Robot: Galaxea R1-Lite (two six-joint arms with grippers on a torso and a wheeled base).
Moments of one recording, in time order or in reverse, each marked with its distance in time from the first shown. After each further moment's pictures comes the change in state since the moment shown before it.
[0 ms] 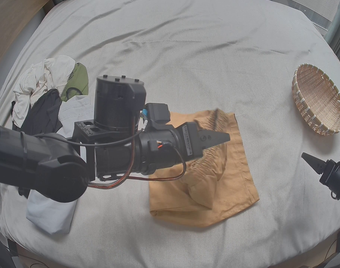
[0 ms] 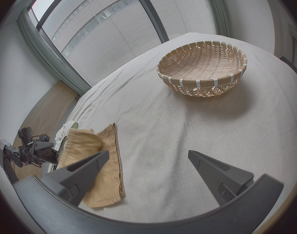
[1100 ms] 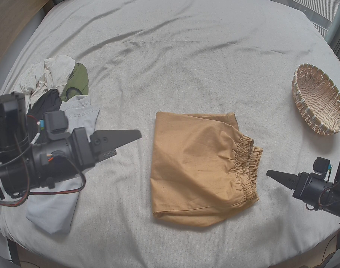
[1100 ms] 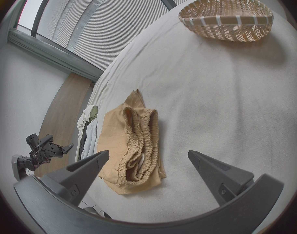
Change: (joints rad) left arm 0.254 -0.487 0.438 0.001 0.010 0.005; right arm 0.327 0.212 -0.001 -0.111 -0.003 0.175
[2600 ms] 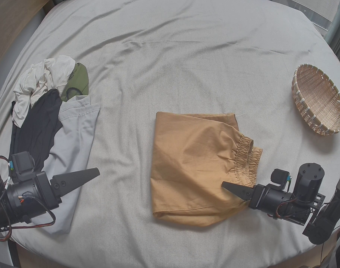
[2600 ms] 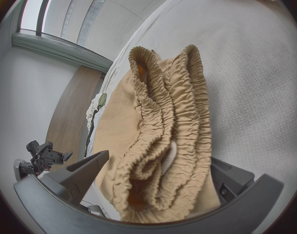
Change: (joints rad) left arm 0.101 -0.203 0.295 -0.089 -0.014 -0.006; right arm 0.202 0.483 0.009 -0.540 -0.046 0.092
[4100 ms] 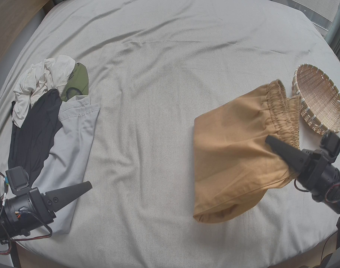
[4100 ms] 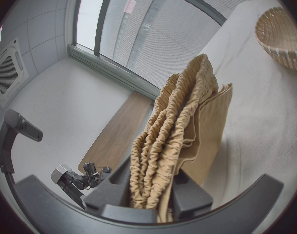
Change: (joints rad) left arm 0.001 -0.064 0.123 -0.099 0.005 -0.021; right arm 0.043 -0.454 -0.054 -0.046 0.134 -0.049
